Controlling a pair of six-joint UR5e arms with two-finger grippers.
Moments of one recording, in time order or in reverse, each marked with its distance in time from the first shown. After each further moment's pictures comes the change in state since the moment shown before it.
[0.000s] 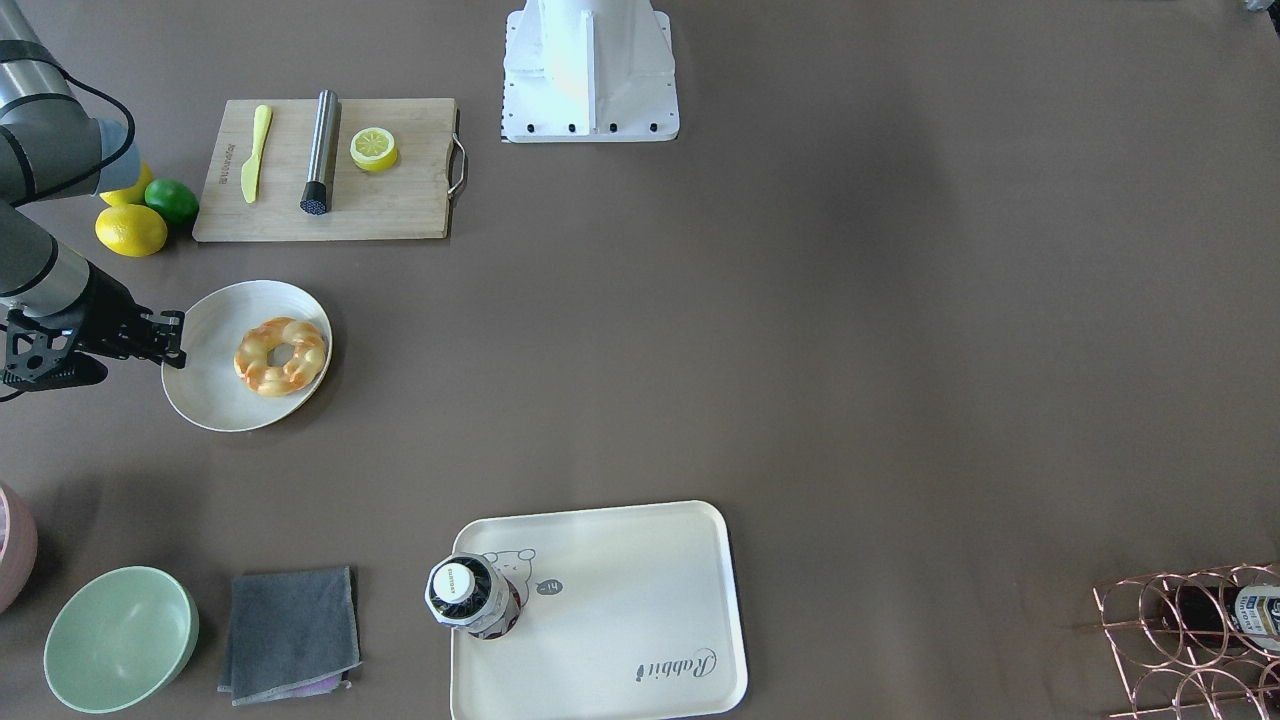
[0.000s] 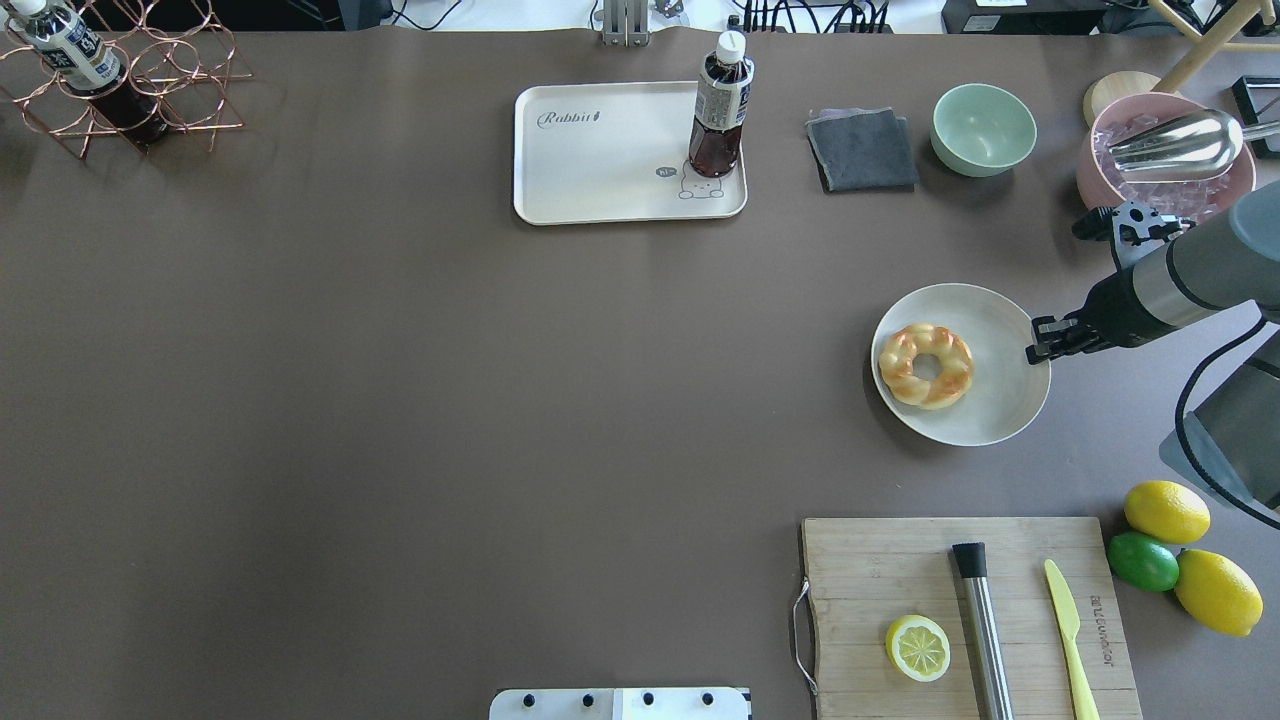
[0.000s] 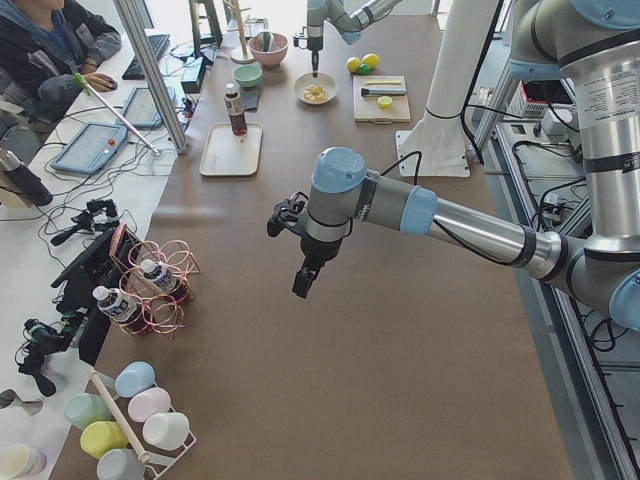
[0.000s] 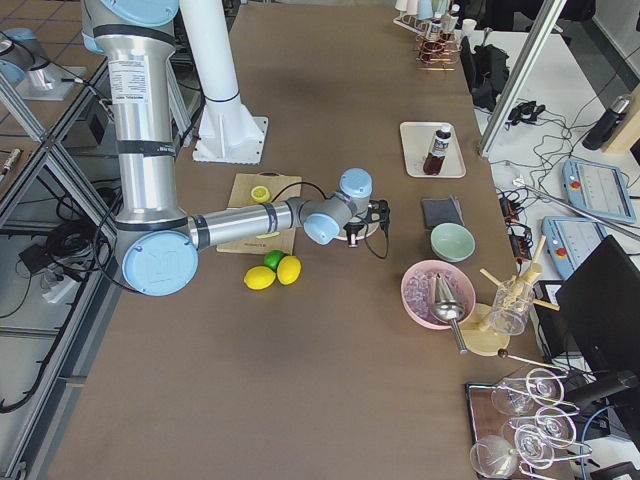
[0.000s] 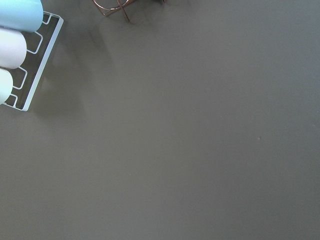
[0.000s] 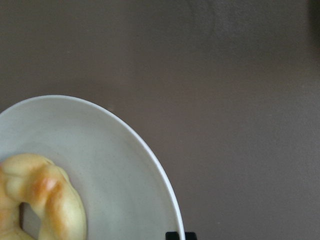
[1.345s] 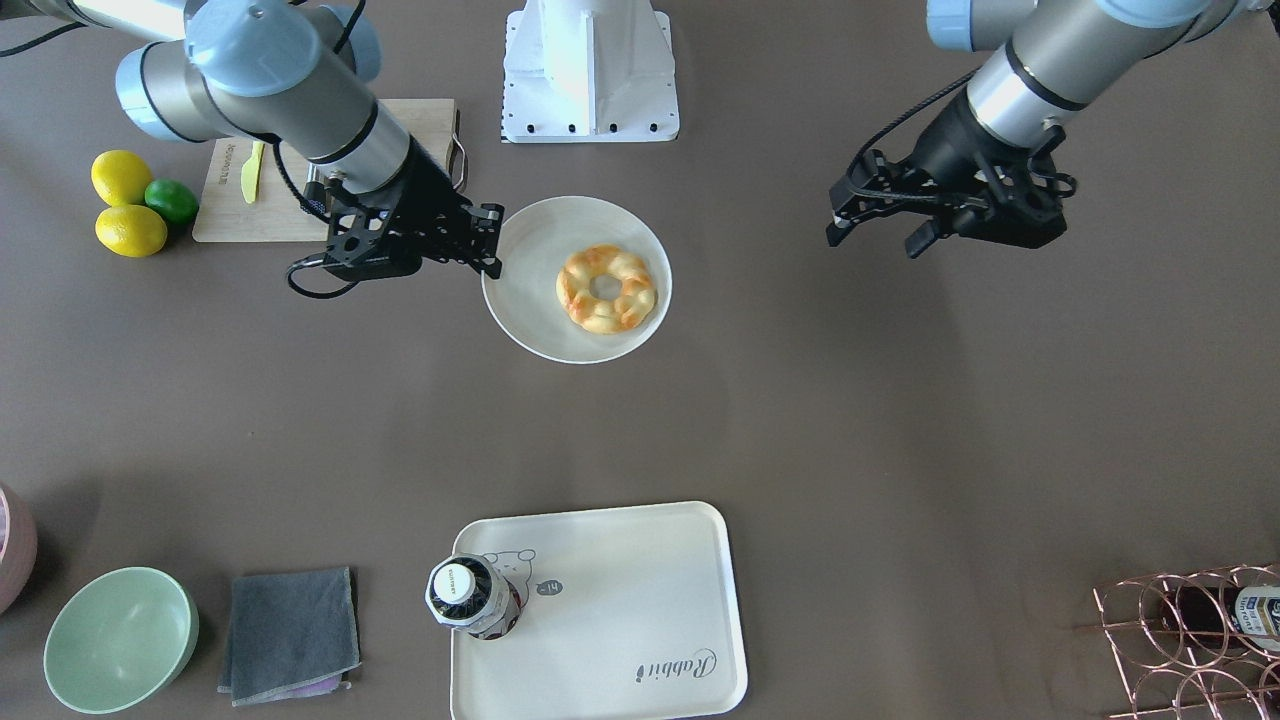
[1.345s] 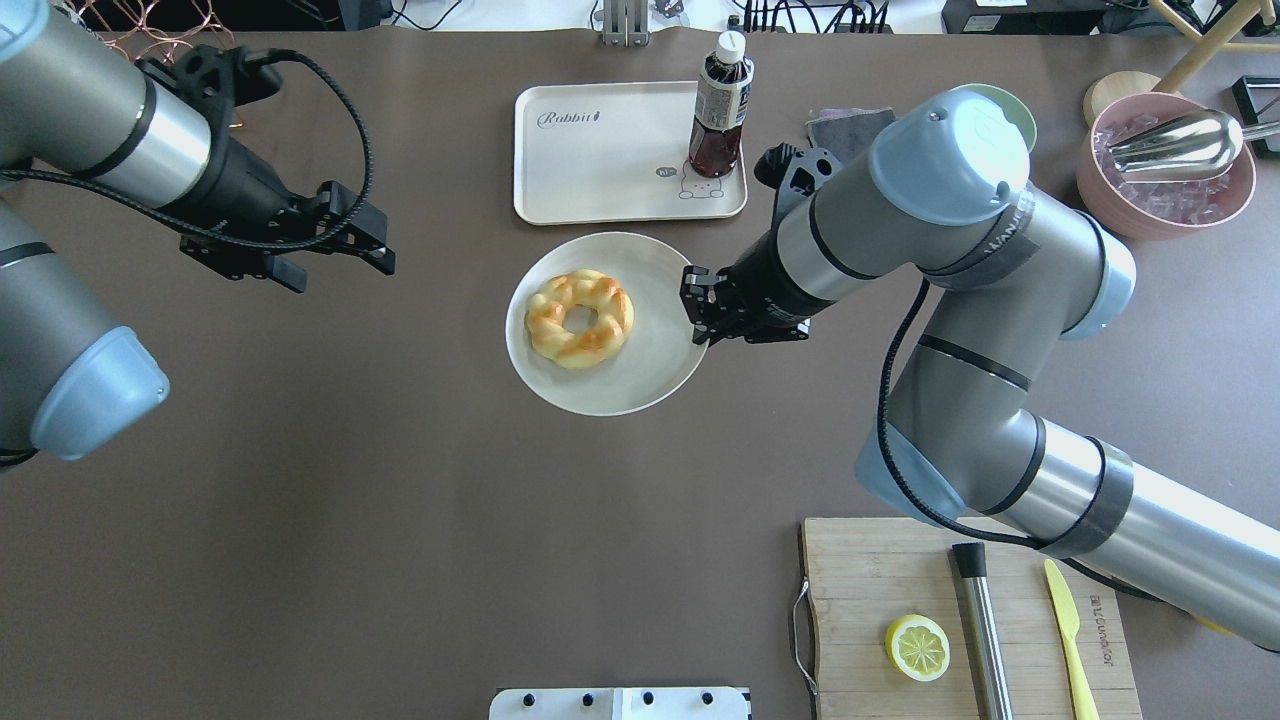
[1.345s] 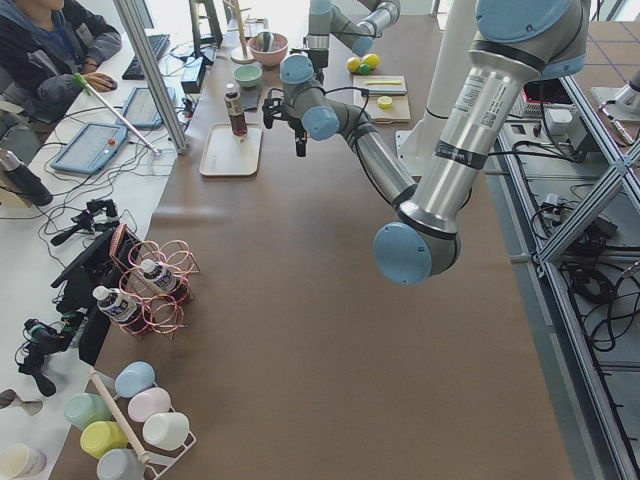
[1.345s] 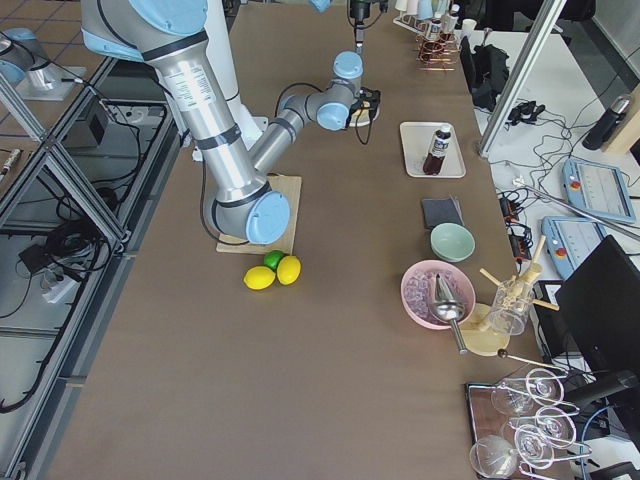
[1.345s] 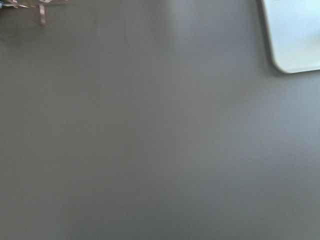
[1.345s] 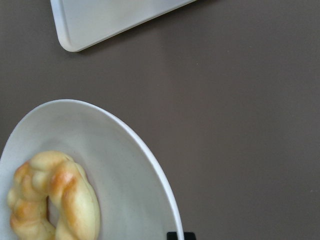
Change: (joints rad) left arm 0.661 -0.658 0.142 -0.146 -0.033 -1.315; right arm -0.262 0.503 0.175 -0.292 -0.104 0.615
